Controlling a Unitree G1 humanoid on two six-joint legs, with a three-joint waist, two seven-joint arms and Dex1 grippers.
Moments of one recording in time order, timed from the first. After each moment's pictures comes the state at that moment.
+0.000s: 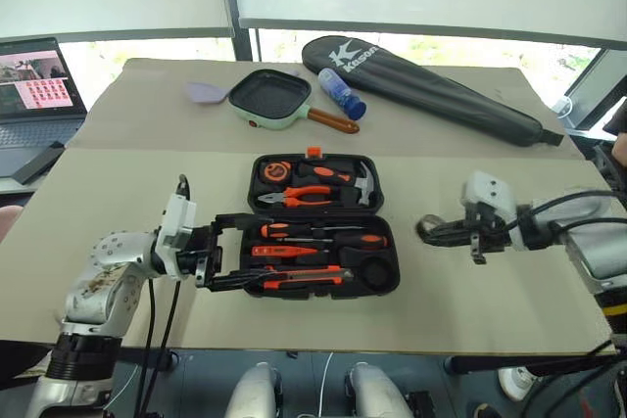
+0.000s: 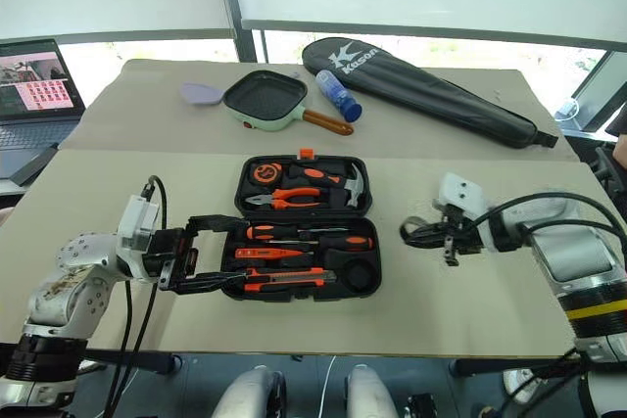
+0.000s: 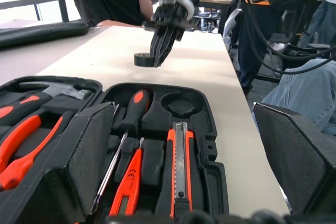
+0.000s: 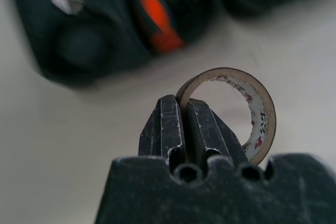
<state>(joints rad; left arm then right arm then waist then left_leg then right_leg) -0.22 0.65 0.08 -0.10 -0.63 0.19 -1.41 -0.51 -0.98 0.15 -0.18 0.40 0.61 1.29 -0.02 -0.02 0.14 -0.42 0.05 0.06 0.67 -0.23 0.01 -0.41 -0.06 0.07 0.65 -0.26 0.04</state>
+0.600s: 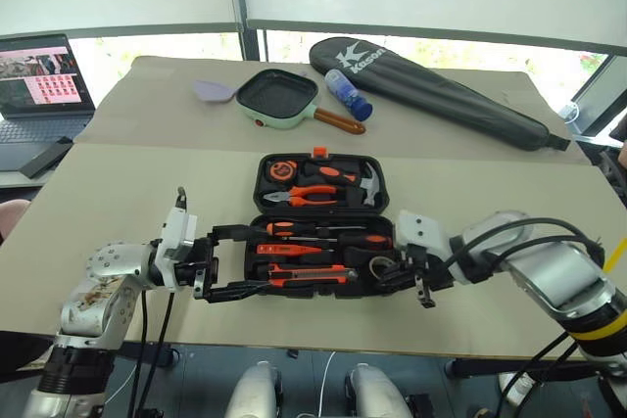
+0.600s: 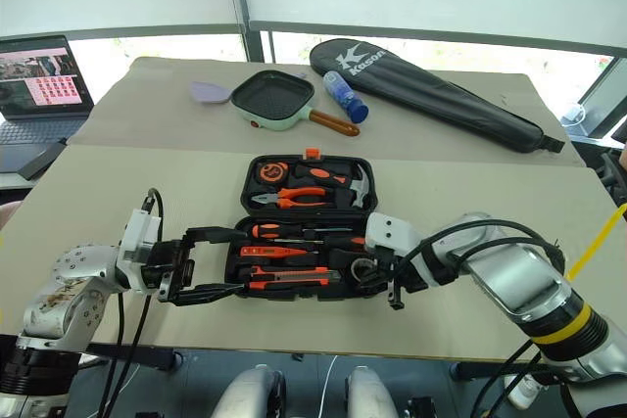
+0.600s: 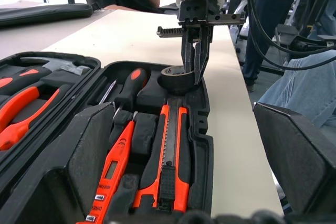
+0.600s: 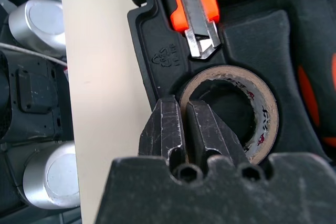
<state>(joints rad) -0.15 0.66 0.08 -0.12 -0.59 0.18 -1.39 -0.50 -0.94 0.41 -0.42 0.35 0.89 1.15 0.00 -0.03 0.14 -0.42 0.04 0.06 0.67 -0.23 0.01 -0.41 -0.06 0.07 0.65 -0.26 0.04</state>
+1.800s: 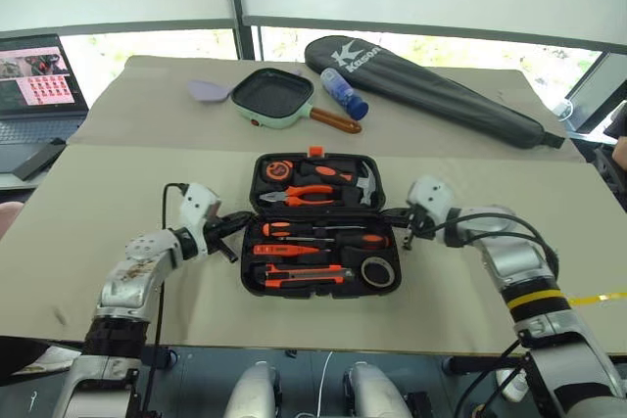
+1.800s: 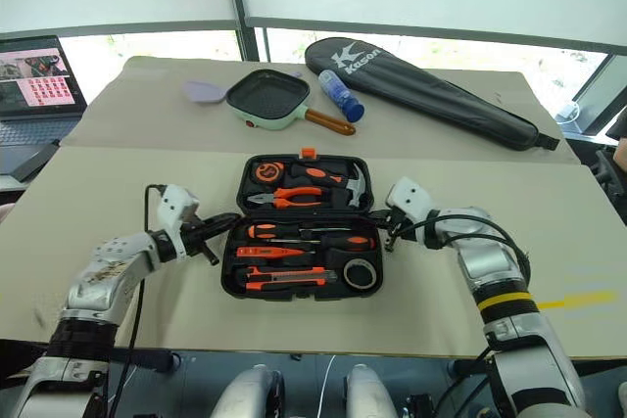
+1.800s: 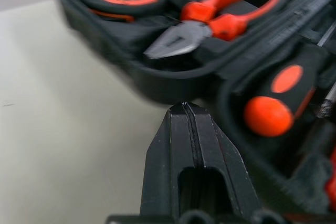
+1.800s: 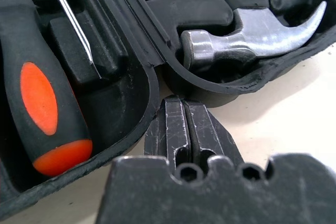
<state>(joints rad) -0.34 0.55 0.02 0.17 -0.32 0.32 -0.85 -0.54 -0.59 0.17 0.35 0.10 0.12 0.98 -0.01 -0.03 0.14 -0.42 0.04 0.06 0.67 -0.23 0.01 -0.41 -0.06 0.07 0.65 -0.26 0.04</state>
